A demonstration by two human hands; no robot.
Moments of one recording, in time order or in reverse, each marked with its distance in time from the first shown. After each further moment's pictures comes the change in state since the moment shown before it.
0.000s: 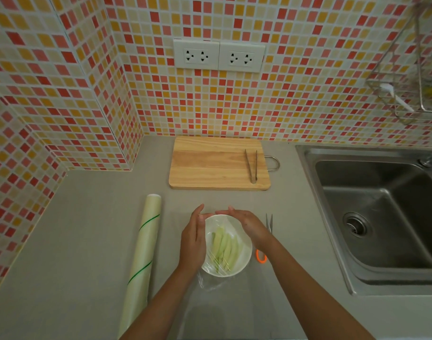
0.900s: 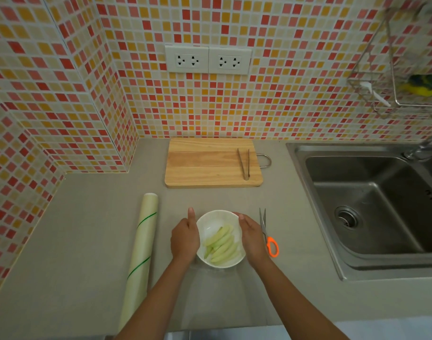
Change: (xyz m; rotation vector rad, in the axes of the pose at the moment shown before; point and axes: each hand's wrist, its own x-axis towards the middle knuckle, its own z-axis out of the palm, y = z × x) left_hand 0.008 0.000 -0.003 0.361 0.126 -0.331; right_hand -0.043 0.032 0.026 0.225 0.477 -0.216
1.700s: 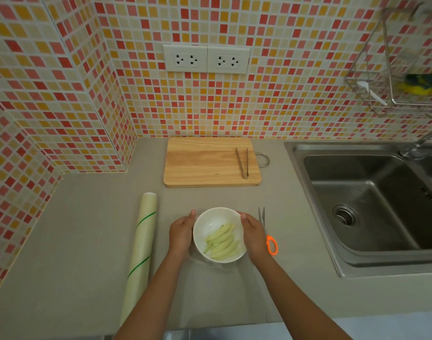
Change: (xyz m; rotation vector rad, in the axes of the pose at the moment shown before) left_hand 0.014 -0.007 -0.004 -0.465 -0.146 -0.194; right_hand 0.001 -0.001 -0.003 -0.068 0.081 0.027
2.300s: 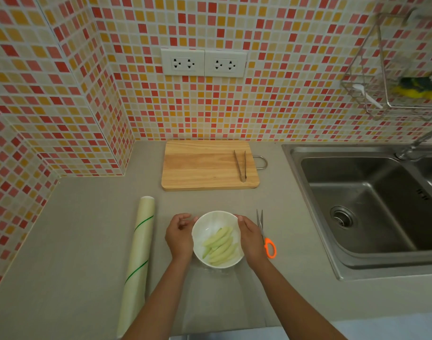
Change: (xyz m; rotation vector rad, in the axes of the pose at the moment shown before) left_hand -0.009 0.001 0.011 -0.070 0.197 0.154; right_hand 0.001 0.000 0.002 -0.051 0.008 0.034
